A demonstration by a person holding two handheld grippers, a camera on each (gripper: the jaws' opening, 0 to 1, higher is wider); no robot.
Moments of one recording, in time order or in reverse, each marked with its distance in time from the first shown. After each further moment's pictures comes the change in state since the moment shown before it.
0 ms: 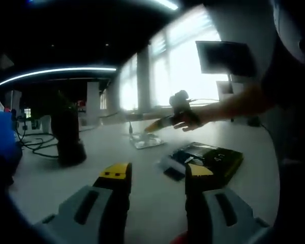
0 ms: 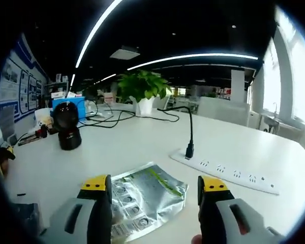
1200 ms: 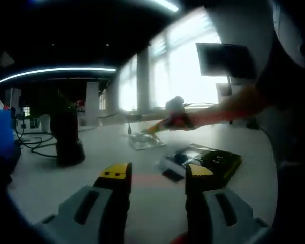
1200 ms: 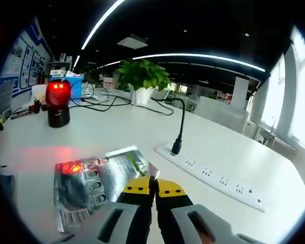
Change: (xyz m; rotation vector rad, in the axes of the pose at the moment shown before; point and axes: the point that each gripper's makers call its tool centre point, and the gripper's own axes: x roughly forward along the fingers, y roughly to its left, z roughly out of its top) left arm -0.001 -0.002 0.003 -0.020 -0.014 -0.013; right arm 0.018 -0.049 -0.014 -0.159 0.067 -0.058
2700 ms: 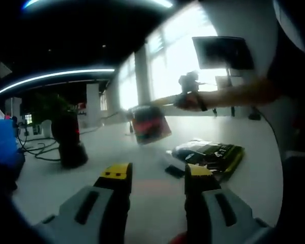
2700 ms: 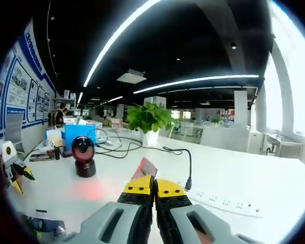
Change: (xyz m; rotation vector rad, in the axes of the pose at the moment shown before) left arm 0.002 0.003 -0.006 0.071 0.028 0.022; right arm -0.076 0.027 0.093 0.133 -0.268 0.064
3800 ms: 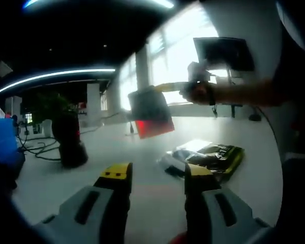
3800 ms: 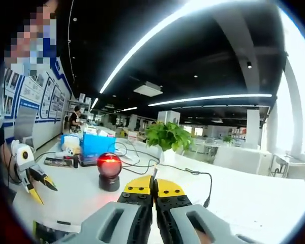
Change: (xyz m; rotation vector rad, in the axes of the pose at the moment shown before) left arm -0.002 -0.003 0.002 -0.007 -0.003 0.002; right arm -0.034 0.071 0.050 -0.086 -0.138 0.112
